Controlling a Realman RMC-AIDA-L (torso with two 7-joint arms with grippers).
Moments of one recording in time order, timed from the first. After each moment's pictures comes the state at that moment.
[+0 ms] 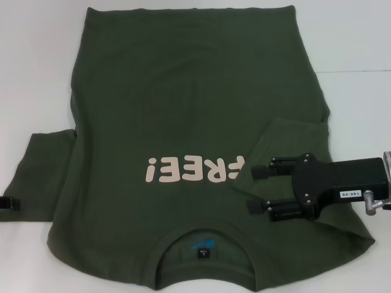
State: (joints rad) left arm -0.55 -2.04 0.32 0.93 2.75 1.42 -2.28; right arm 0.58 2.09 -0.71 -0.77 -2.10 -1.71 1.44
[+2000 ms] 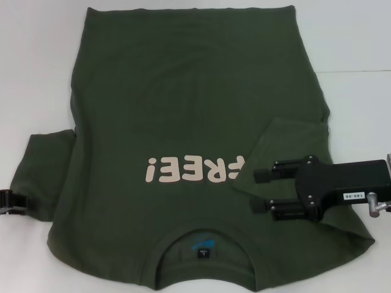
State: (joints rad) left arm -0.59 -2.04 0.37 0.88 2.74 1.44 -2.31; right arm 0.57 2.09 -0.70 -0.77 -2.10 -1.71 1.44
